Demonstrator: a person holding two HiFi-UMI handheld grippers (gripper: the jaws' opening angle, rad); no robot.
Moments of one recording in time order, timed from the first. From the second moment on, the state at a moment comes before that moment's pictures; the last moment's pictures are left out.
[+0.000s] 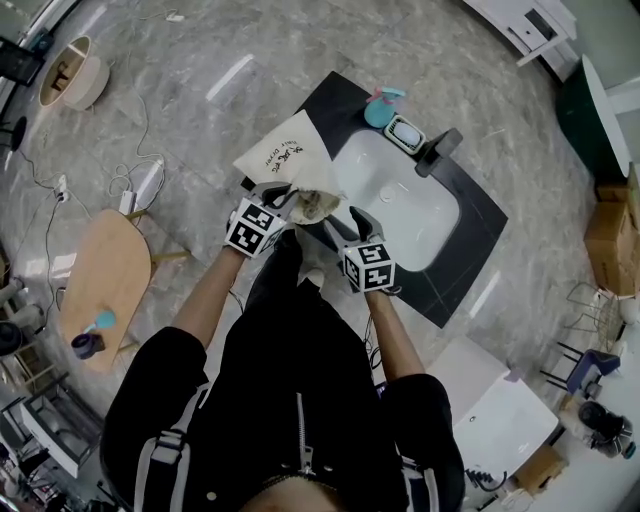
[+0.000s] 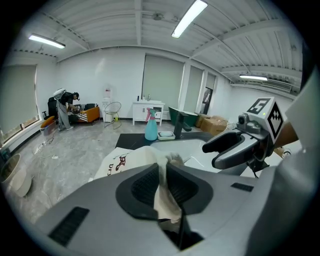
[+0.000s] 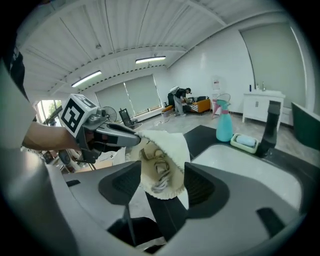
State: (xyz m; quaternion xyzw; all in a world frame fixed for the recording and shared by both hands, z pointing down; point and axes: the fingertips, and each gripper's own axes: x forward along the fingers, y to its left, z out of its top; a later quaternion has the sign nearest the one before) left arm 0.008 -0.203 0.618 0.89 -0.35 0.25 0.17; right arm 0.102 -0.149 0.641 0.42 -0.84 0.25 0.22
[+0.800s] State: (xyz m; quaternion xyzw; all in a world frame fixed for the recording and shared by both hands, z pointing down) left arm 0.008 -0.209 0.623 0.89 -0.34 0.25 0.19; right arm 0.075 -0.159 0.733 0.37 -0.79 0.45 0.18
